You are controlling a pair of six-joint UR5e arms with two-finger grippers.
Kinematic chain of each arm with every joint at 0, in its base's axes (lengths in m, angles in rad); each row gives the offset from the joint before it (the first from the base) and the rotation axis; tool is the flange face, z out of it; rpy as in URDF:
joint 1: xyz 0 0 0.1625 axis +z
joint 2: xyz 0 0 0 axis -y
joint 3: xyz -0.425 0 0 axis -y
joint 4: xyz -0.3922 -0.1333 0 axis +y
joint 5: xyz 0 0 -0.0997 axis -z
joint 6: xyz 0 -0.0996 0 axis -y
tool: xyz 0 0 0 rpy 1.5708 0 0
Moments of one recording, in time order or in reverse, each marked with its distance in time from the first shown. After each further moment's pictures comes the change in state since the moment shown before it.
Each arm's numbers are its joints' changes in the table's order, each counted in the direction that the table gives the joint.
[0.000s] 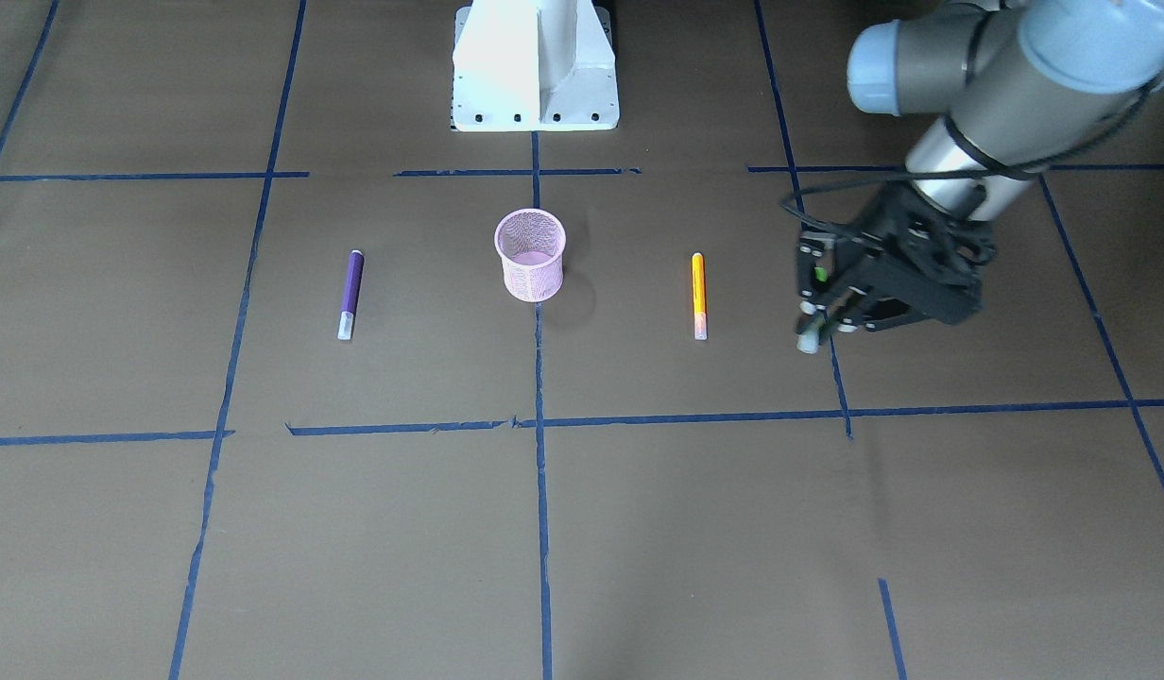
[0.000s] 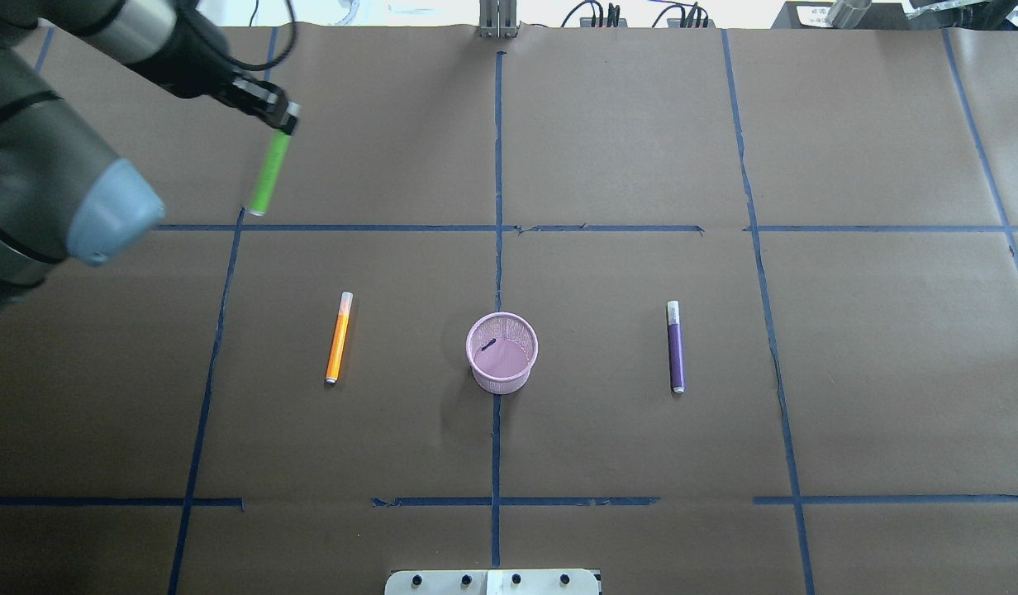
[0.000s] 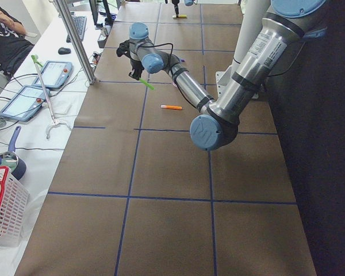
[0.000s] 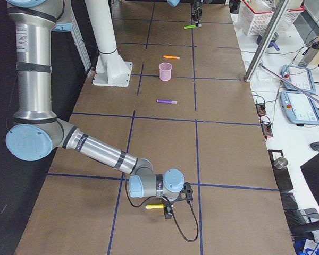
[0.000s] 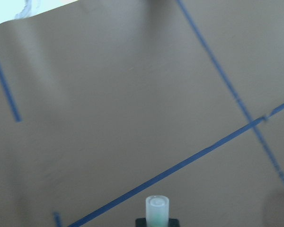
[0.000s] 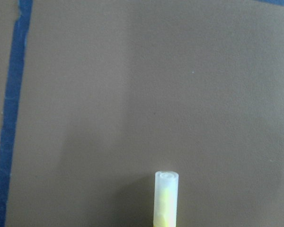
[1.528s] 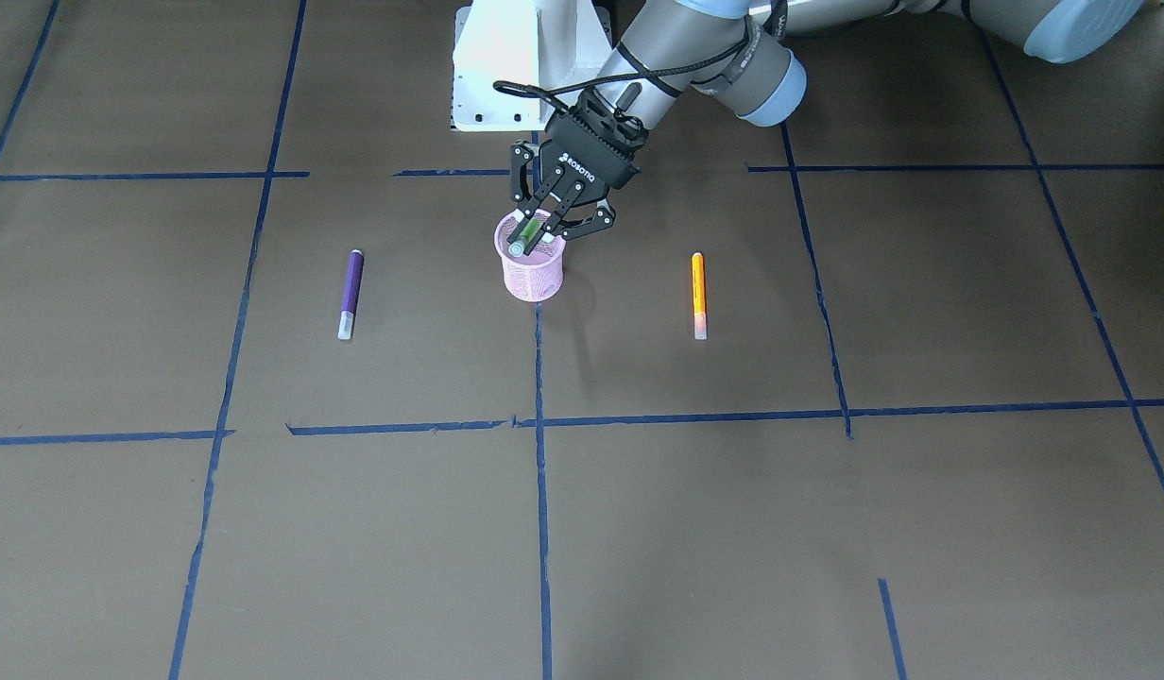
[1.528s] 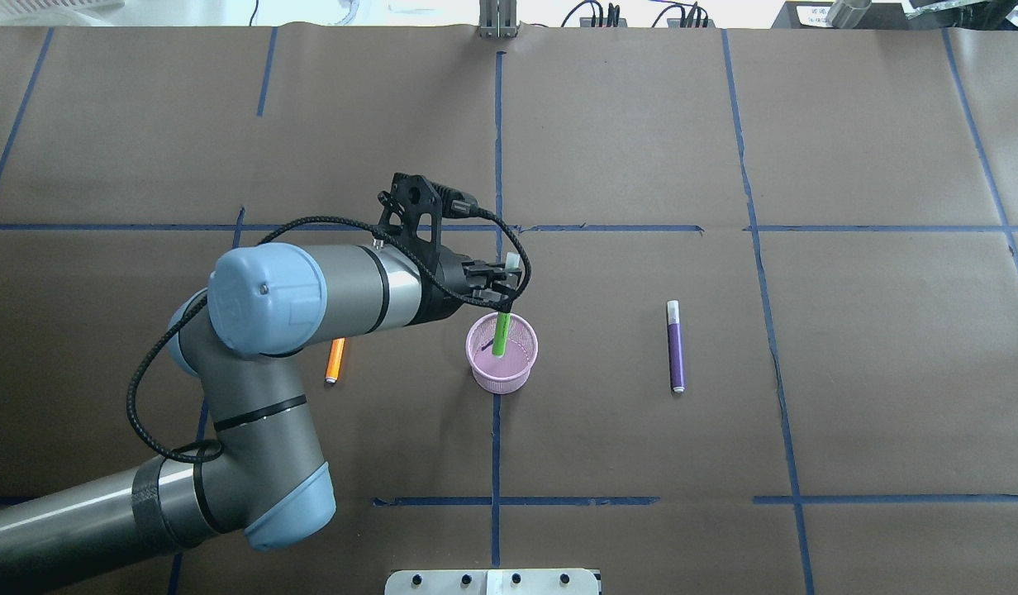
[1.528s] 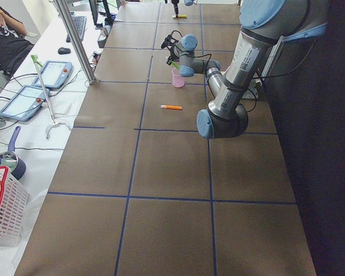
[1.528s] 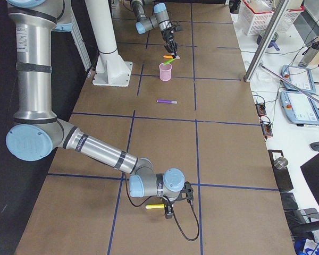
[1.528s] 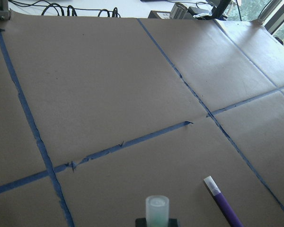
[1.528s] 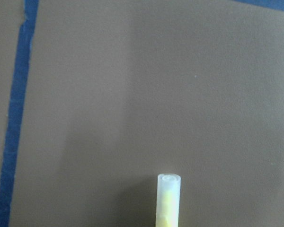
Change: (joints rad) left arm 0.510 0.006 0.035 0.493 0.569 -0.337; right arm 0.000 0.000 0.005 0.000 0.000 -0.001
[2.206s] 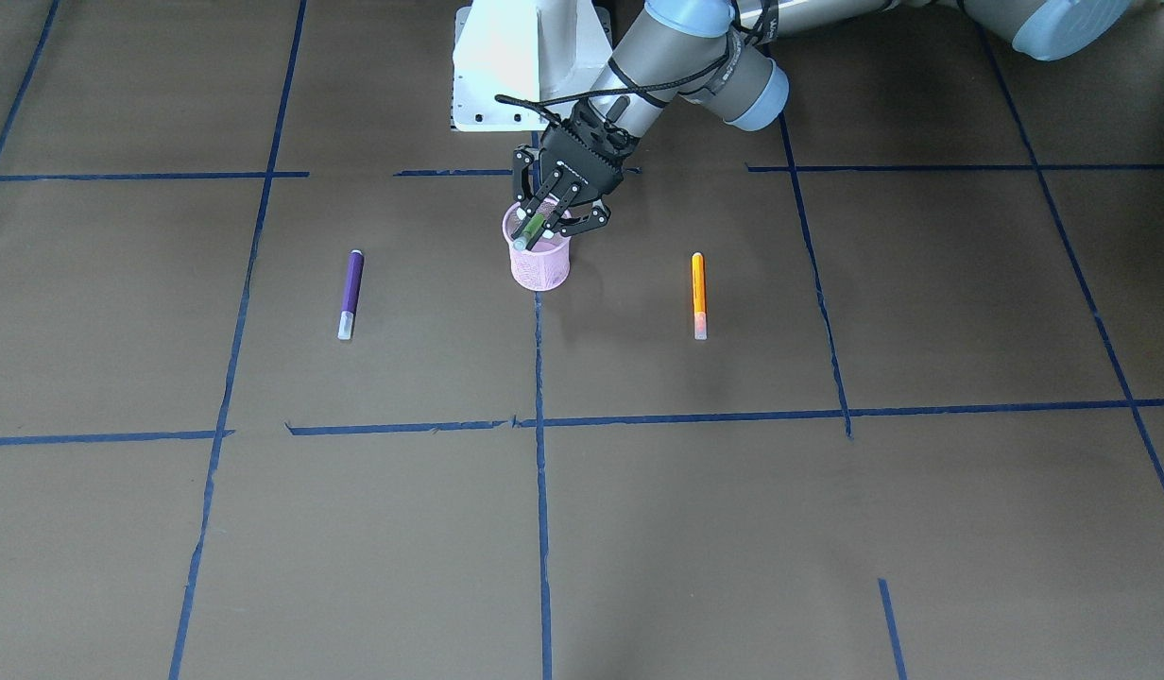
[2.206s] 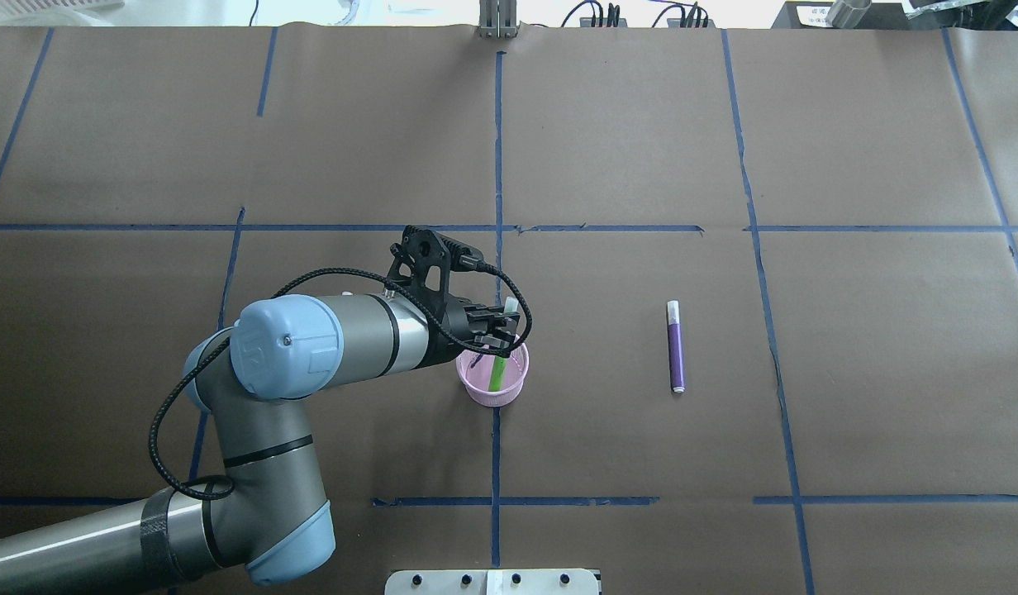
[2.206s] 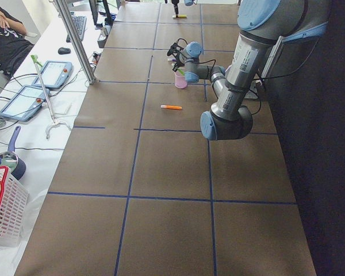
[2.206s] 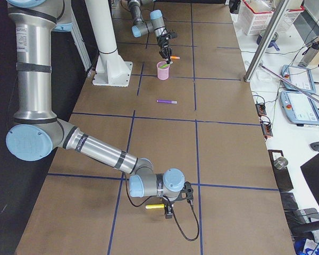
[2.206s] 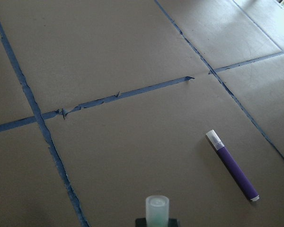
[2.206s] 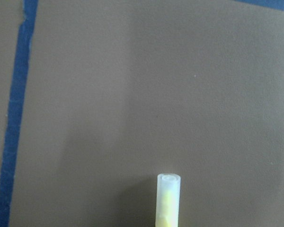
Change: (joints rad) left arm 0.054 0.020 0.032 0.023 0.021 0.002; right arm 0.000 0.000 0.000 0.000 0.000 0.001
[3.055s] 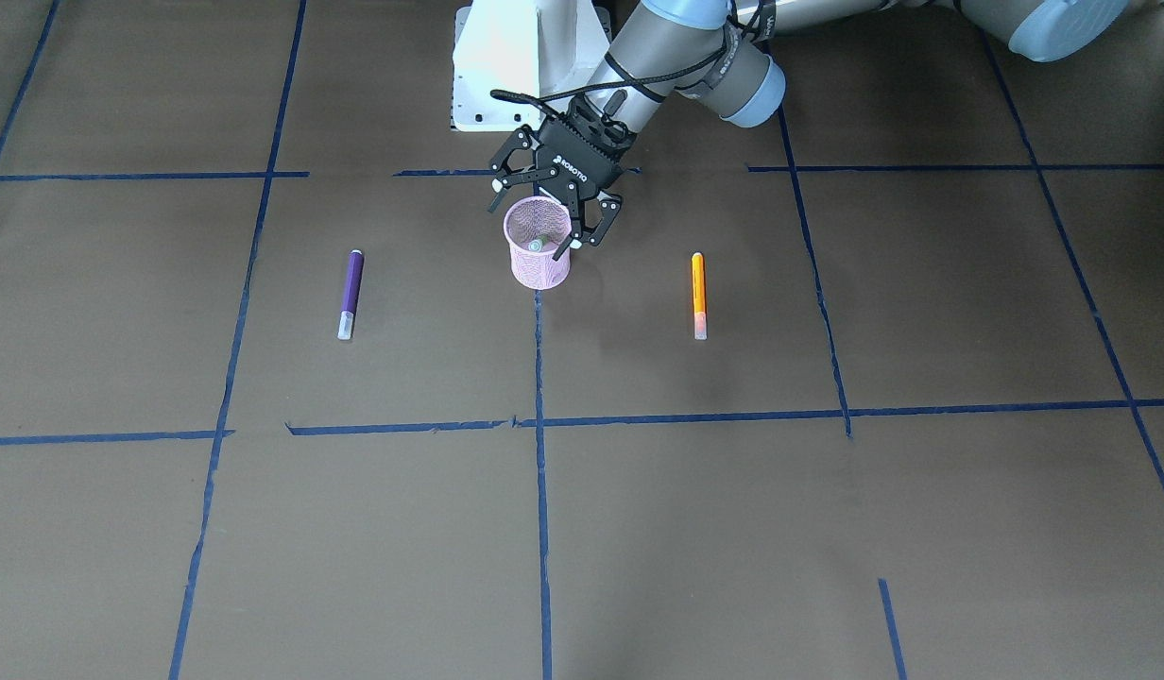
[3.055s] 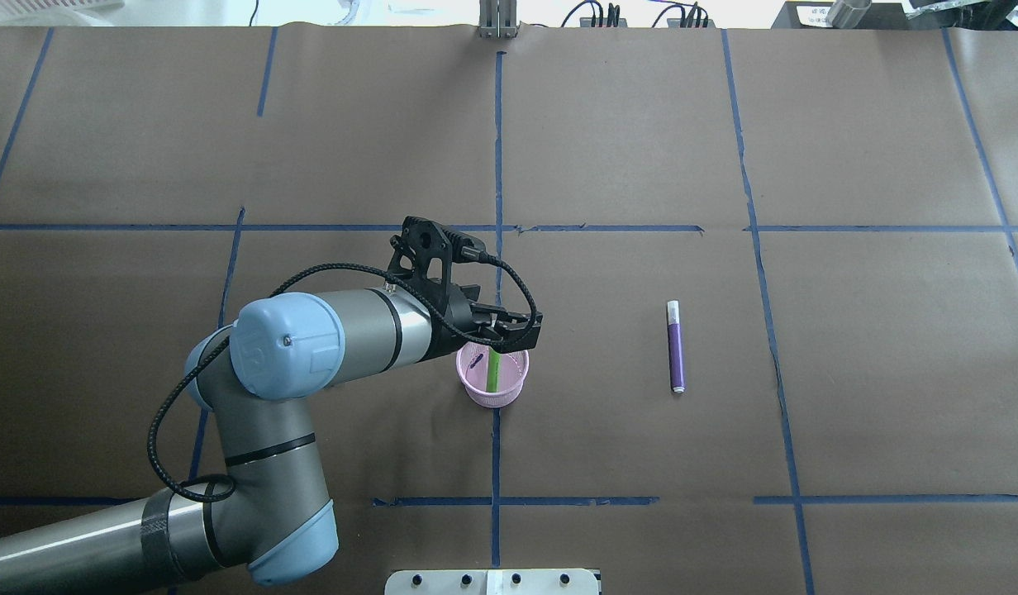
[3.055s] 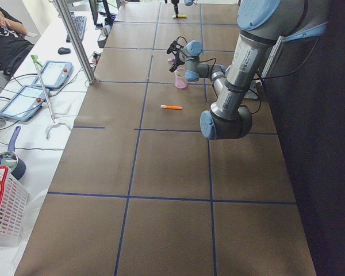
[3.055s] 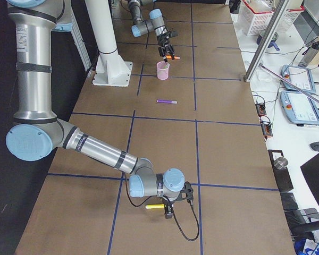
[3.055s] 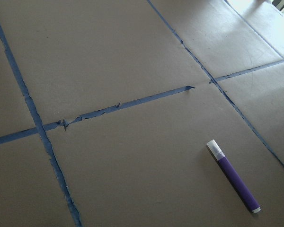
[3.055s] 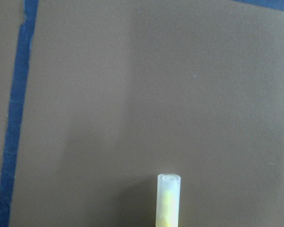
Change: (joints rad) left arm -0.009 -0.012 -0.017 -0.008 0.041 0.001; right arm 0.000 0.000 0.000 0.000 0.000 0.000
